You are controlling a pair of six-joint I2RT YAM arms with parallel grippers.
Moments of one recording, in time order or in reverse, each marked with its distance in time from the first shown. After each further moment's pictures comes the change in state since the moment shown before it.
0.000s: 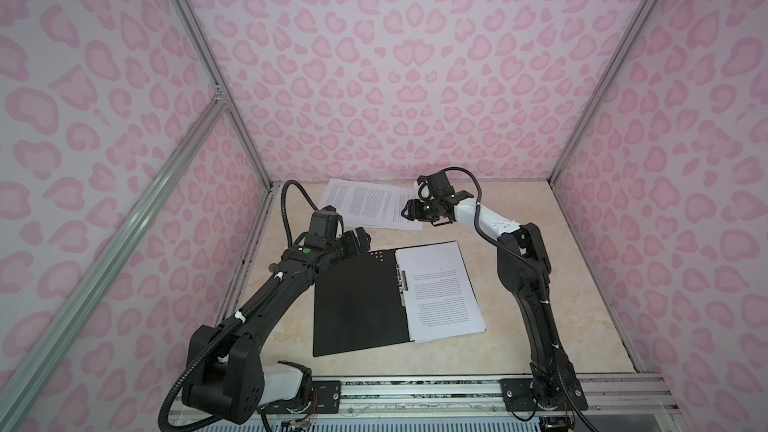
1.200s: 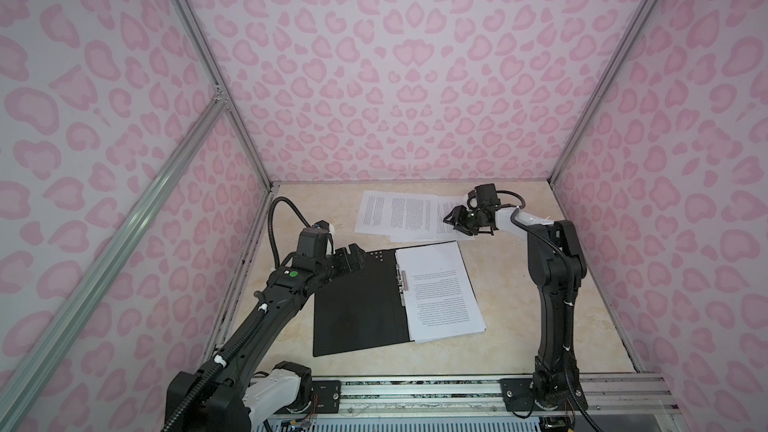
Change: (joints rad) left arm 0.013 -0.216 -0.165 -0.056 0.062 0.030; right arm -0.323 -0.237 -0.591 0.234 -0.134 0.204
